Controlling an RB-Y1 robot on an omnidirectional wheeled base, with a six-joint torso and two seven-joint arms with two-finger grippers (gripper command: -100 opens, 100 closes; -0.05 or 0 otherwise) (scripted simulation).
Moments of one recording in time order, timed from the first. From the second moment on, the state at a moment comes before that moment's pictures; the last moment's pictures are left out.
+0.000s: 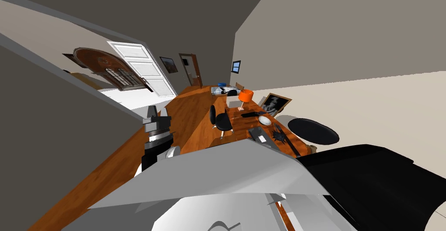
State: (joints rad) left arm 0.49 0.02 0.05 -2.21 0.02 -0.54 -0.02; right arm 0.06 -0.24 -0.84 -0.54 -1.20 0.61 -1.32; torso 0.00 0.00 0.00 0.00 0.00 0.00
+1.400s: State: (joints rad) left arm 0.49 0.02 0.05 -2.21 0.02 -0.54 -0.02; right arm 0.07 -0.26 -0.83 -0.56 -1.19 0.63 -1.34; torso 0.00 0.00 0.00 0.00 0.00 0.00
